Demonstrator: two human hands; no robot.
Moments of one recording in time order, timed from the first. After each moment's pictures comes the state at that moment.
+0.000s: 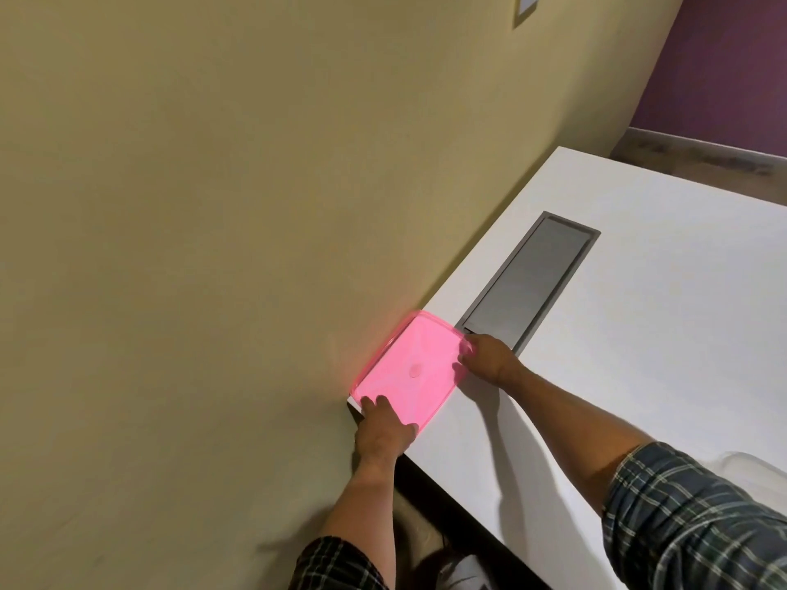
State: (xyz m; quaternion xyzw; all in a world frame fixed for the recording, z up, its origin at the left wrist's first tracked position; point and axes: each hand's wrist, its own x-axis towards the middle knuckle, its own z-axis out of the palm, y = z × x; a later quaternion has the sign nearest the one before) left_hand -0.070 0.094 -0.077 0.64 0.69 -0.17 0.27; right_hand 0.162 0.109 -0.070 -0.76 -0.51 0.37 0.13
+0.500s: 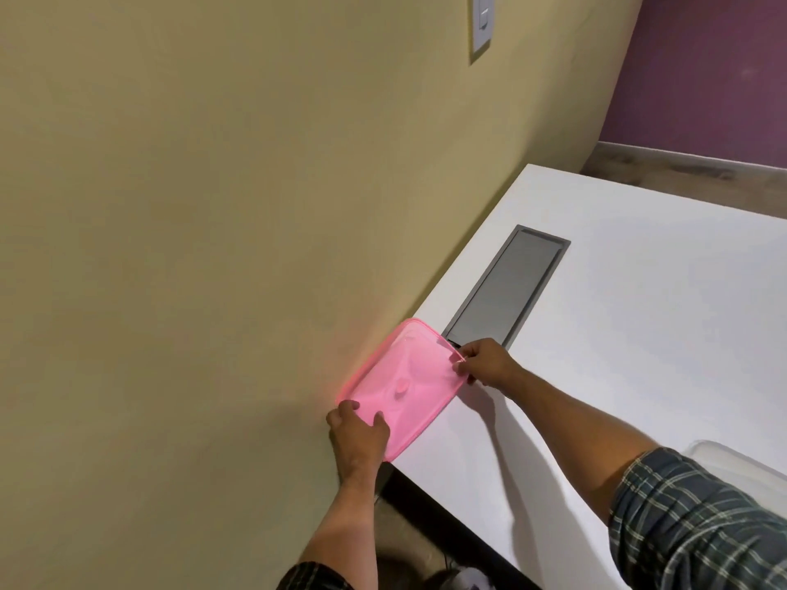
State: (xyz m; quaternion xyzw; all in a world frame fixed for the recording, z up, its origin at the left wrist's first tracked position) left_hand -0.078 0.088 -0.053 0.57 0.76 0.12 0.31; right_hand 0.186 0.086 -0.047 -0.74 -0.38 0.48 0.28
